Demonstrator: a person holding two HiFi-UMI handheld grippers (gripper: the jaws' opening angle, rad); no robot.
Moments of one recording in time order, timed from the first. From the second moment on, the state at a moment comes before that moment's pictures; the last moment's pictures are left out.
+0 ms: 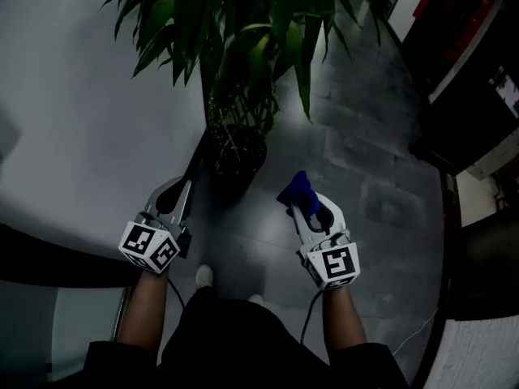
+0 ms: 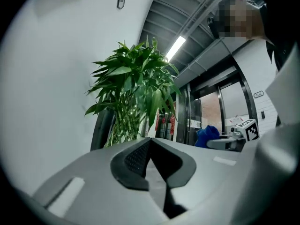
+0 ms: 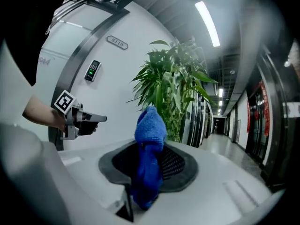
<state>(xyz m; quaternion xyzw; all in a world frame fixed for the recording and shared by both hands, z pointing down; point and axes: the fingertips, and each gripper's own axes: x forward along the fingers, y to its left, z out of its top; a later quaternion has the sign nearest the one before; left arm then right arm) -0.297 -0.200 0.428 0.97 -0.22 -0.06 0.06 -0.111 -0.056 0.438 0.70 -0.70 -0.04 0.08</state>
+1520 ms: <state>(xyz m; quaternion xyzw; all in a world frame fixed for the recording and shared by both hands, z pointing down) -0.423 -0.179 0.449 0.96 -0.26 -0.07 0.06 -0.224 -0.051 0.429 0.70 -0.72 -0.02 -0.02</state>
